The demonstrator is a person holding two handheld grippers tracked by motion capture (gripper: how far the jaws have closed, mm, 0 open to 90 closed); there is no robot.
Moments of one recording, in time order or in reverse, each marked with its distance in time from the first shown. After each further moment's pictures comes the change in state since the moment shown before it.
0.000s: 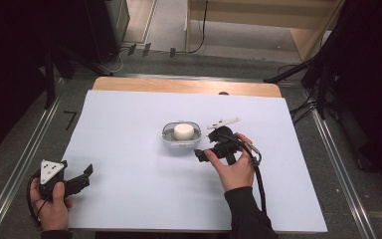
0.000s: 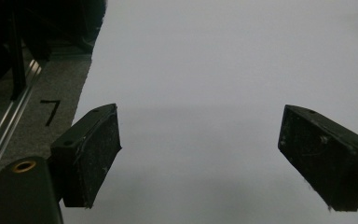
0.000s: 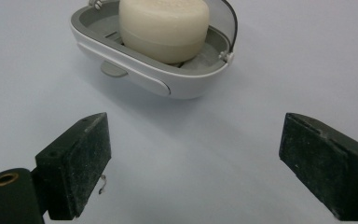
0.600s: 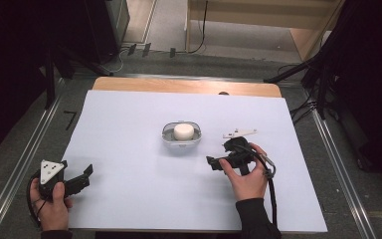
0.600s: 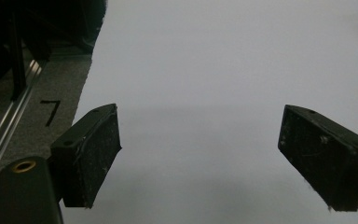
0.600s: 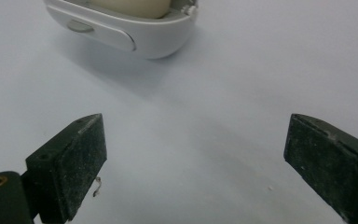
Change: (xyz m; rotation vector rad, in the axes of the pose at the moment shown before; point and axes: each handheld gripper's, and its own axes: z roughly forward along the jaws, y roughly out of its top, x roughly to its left) left arm 0.000 0.000 0.000 0.001 0.002 0.000; right arm -0.022 -0.039 -0.014 -0.038 -0.016 0.051
